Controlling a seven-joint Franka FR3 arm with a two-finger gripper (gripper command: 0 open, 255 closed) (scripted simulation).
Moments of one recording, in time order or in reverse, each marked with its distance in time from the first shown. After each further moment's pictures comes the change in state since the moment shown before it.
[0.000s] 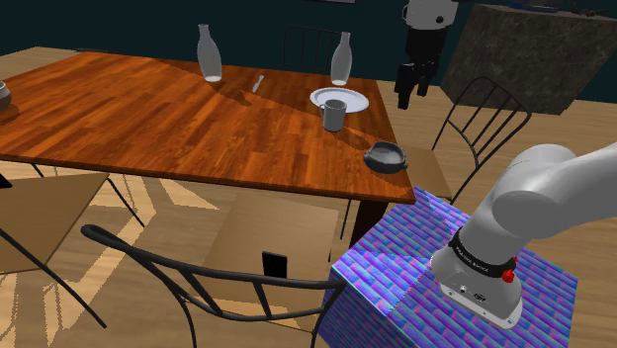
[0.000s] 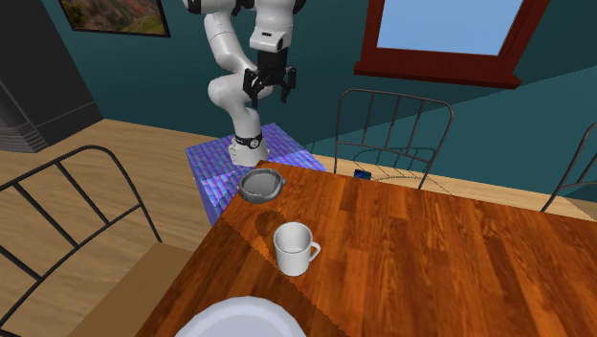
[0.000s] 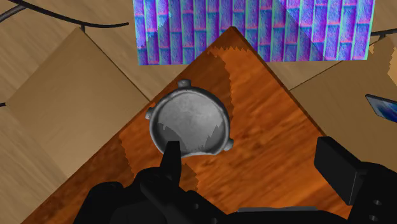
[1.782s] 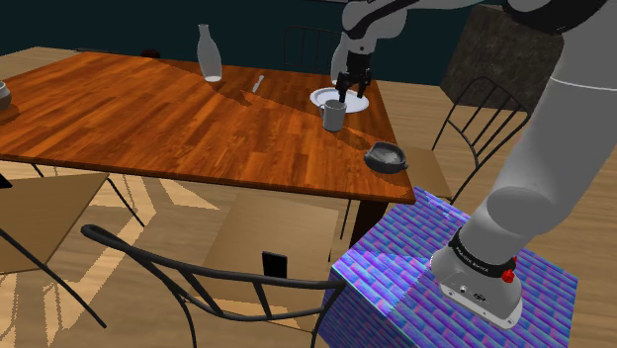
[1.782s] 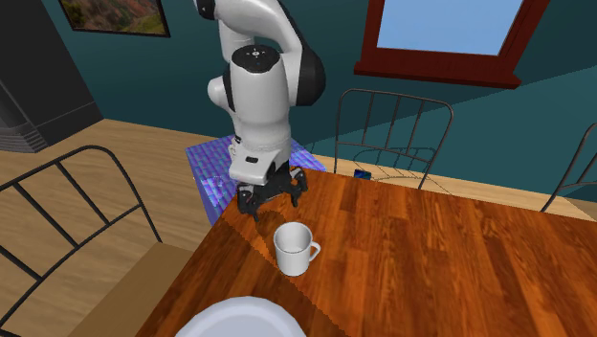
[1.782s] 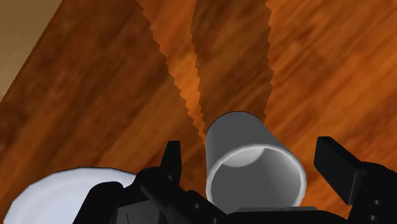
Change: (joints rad) arm -0.086 0.914 -0.206 0.545 0.180 0.436 -0.213
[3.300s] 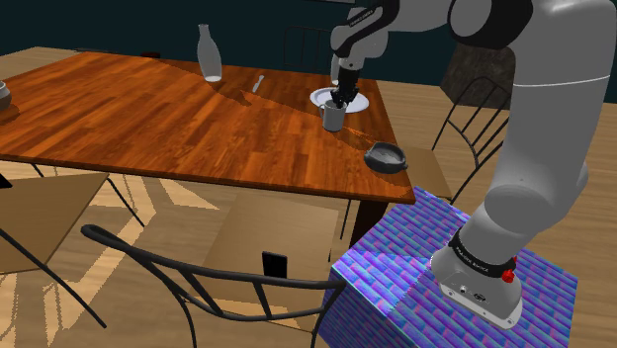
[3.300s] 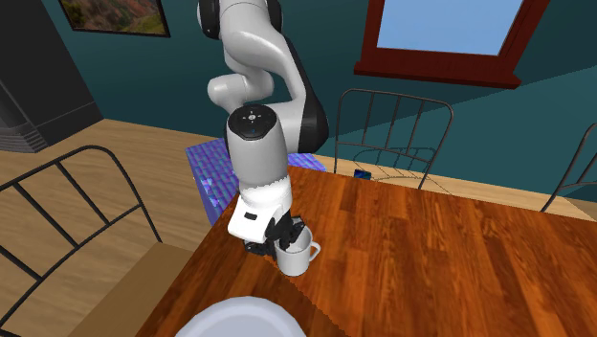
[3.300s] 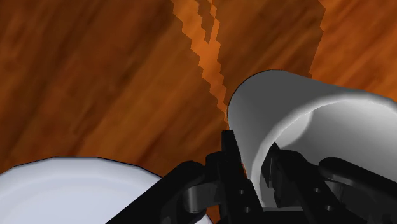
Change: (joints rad) arm -0.046 0.241 0.007 0.160 0.093 0.082 -0.055
